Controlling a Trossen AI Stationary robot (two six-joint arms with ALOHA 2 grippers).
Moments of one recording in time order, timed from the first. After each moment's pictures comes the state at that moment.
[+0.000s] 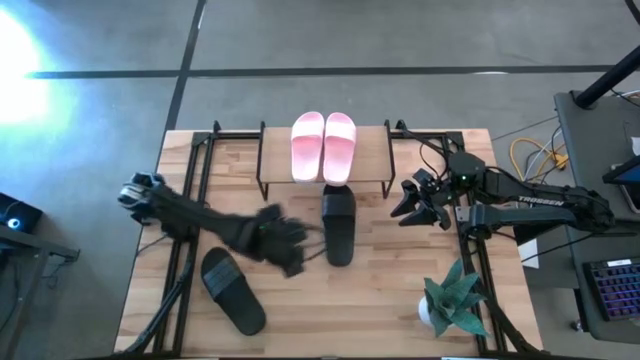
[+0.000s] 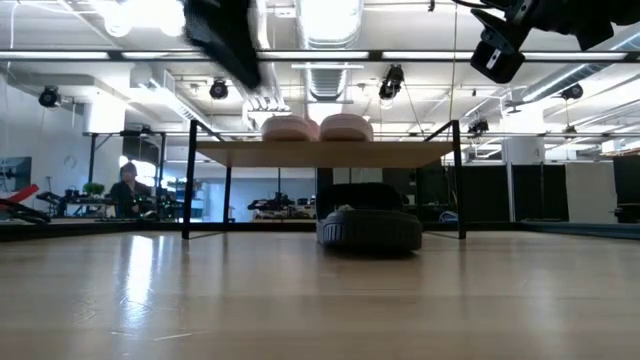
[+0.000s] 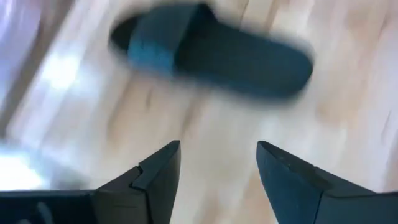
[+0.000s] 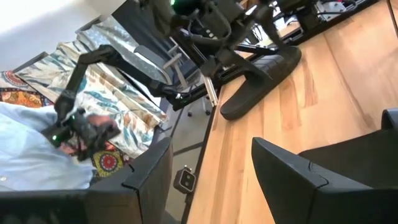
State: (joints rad) left arm -0.37 1.63 1.41 -0.96 -0.50 -0.64; right arm -0.25 0.73 0.55 0.00 -0.73 0.59
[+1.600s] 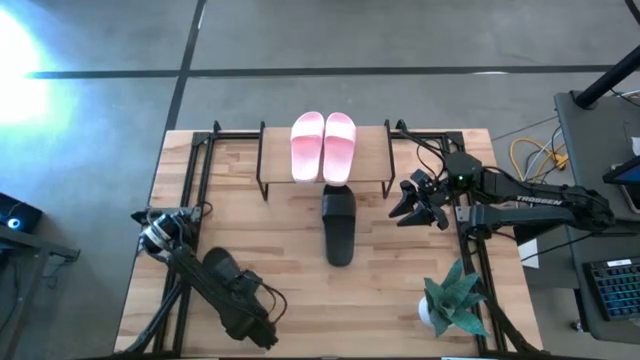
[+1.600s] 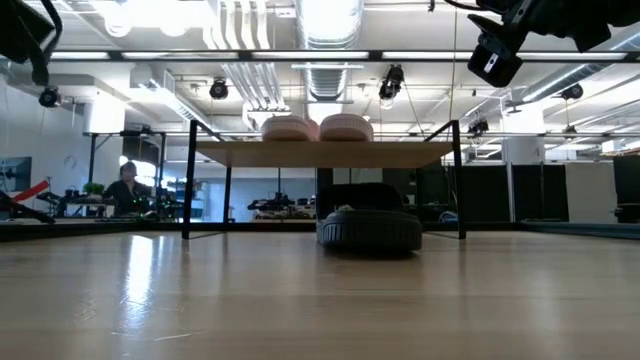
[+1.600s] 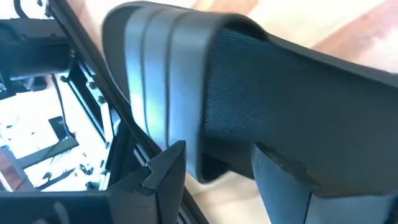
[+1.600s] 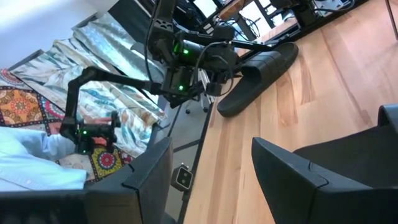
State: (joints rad) left arm -0.77 1.99 1.53 -1.57 0.10 -1.64; right arm -0.25 0.75 0.55 0.00 -0.73 0.58
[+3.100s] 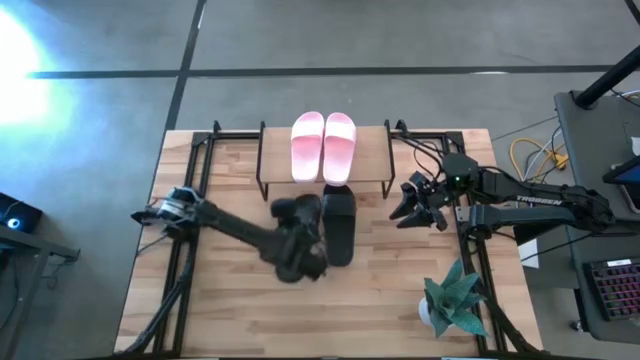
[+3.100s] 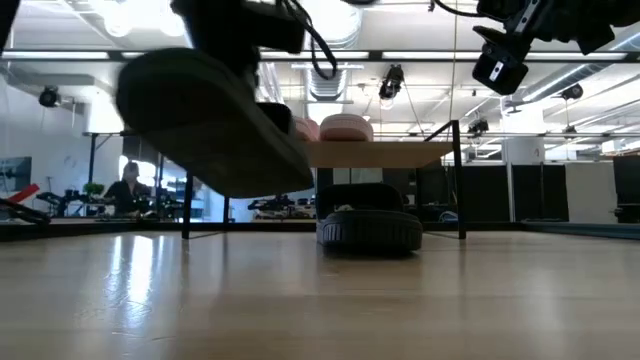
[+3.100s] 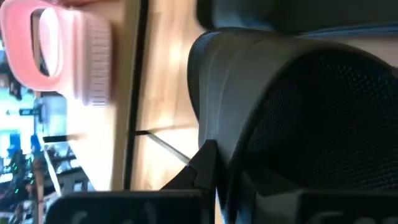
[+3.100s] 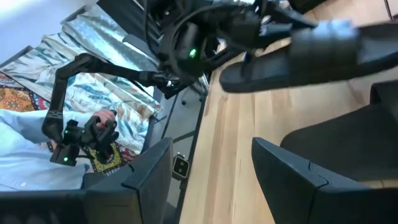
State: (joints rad) left arm -0.34 1.94 1.60 -1.37 -0.83 -0.56; right arm -0.25 0.75 0.55 -0.08 -0.73 0.57
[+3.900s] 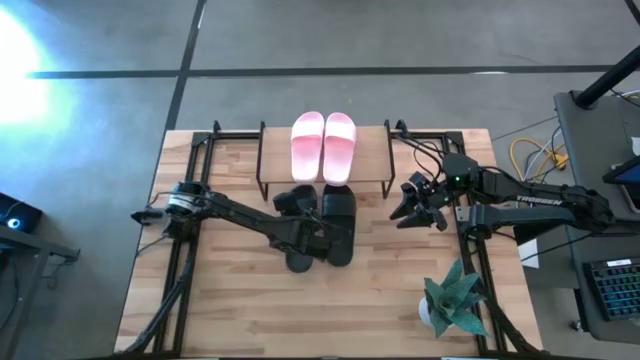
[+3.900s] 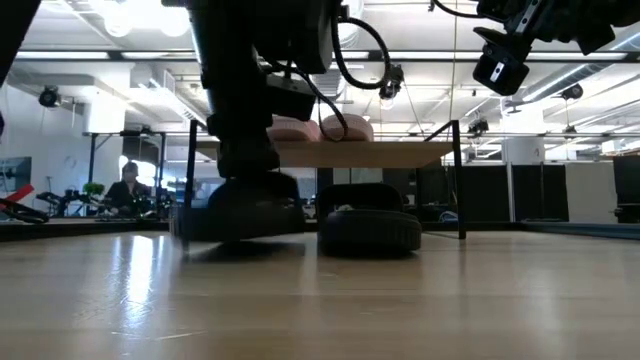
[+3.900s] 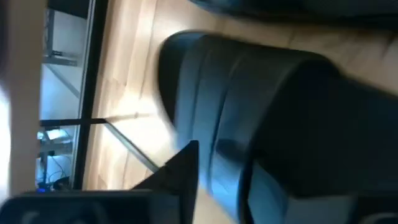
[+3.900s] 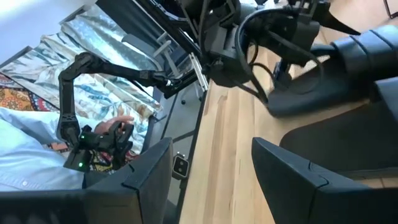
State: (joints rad) left arm -0.21 1.97 1.45 -1.11 -0.73 -0.54; right arm -0.25 0.75 0.55 -0.08 -0.73 0.57
